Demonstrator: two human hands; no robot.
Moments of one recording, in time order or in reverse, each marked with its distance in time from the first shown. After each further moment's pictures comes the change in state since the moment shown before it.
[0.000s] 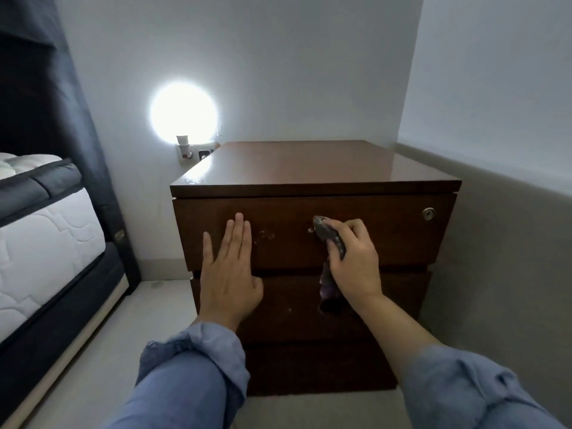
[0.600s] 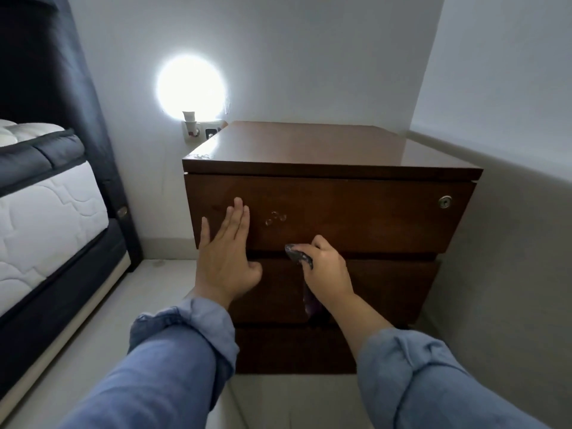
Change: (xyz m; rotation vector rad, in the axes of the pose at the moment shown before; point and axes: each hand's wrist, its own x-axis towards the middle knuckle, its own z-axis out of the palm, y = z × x) left_hand 0.000 -0.029 0.008 -0.101 -0.098 -0.003; right_hand -0.026 -0.010 0.060 -0.159 -0.365 0.055
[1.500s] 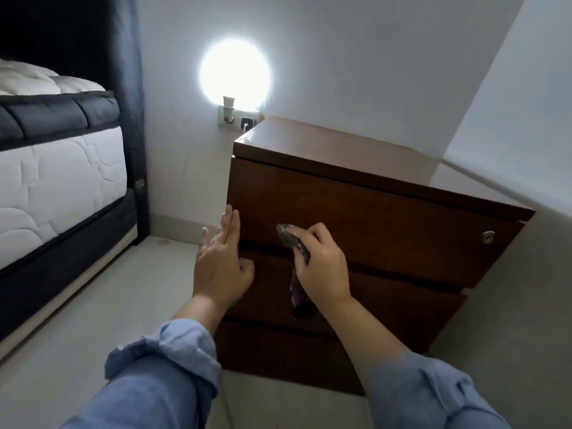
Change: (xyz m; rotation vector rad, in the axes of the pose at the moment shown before) left_hand -0.031 -0.044 0.031 -0.336 0.227 -0.234; right_hand 0.008 -0.056 0.016 0.000 0.172 -0.334
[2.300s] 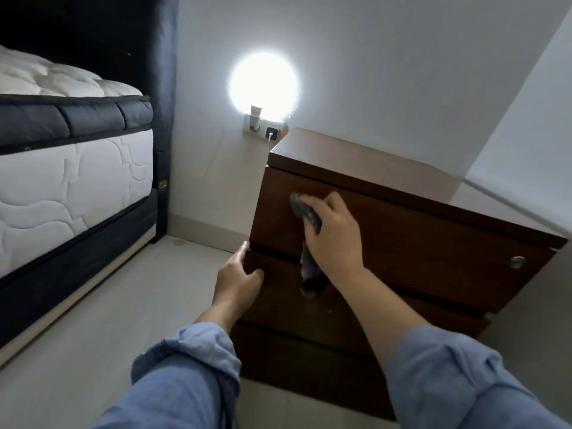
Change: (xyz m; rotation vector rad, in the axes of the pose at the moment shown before) left_hand -0.009 -0.022 0.001 -0.599 -0.166 -0.529; right_hand 0.056 -0.042 -0.010 -0.029 0.008 -0.051
